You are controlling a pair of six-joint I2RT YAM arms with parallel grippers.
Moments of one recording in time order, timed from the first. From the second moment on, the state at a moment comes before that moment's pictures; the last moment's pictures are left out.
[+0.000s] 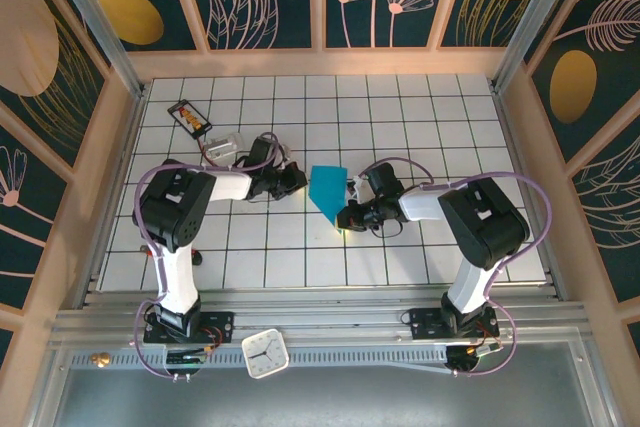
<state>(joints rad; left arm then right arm) -0.44 1.95 0.99 0.12 0.47 -0.85 0.54 1.75 0.73 -0.04 -0.67 0.53</state>
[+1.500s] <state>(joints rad) -0.53 1.91 0.89 0.23 0.63 -0.89 0.48 1.74 0.77 -0.03 -0.52 0.57</state>
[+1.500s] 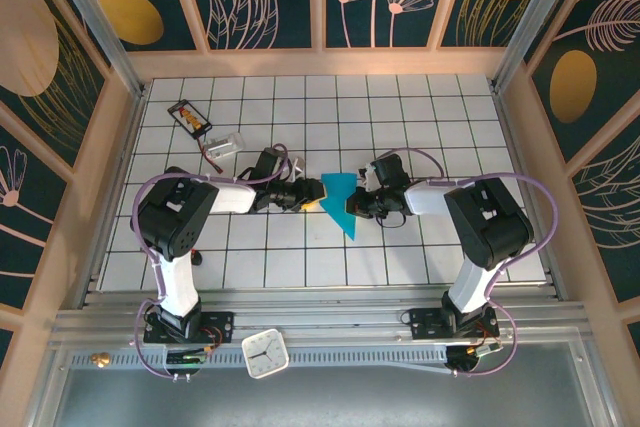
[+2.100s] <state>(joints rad) -0.55 1.92 0.92 0.17 0.66 -0.88 0.47 1.74 0.76 0.00 -0.52 0.58</state>
